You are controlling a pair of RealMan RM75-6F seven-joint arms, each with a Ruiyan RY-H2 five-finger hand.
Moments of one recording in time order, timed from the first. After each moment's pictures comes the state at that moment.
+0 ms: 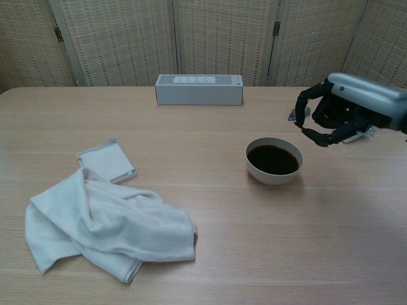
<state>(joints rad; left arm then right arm) 0.01 -1.13 -0.04 -1.64 1.49 1.58 0.12 0.60 -1.52 0.09 -1.27 -1.54 1.14 0.28</state>
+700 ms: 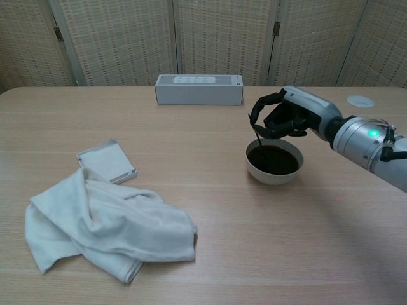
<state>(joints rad) 0.02 -1.12 -0.04 -1.64 1.48 1.58 0.12 0.72 -1.78 0.20 -1.01 -1.40 0.95 0.66</state>
